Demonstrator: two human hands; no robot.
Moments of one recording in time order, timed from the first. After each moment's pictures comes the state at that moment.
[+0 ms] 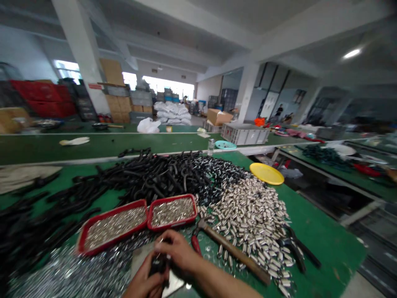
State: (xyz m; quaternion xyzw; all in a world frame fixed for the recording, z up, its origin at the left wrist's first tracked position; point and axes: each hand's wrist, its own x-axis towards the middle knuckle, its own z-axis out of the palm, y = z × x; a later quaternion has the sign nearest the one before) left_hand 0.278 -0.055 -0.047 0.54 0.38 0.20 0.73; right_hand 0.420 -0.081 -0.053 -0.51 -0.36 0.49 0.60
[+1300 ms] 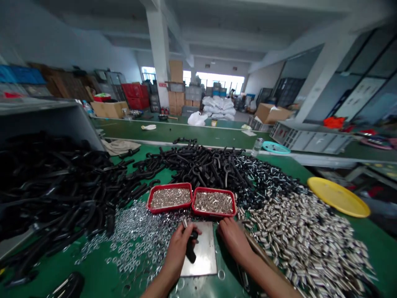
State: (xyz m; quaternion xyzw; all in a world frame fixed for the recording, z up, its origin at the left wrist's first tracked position) left_hand 0.289 -0.044 -0.056 0.45 0.42 0.41 0.68; right_hand 0.493 -0.099 -0.062 -0.70 -0.70 0.04 0.18
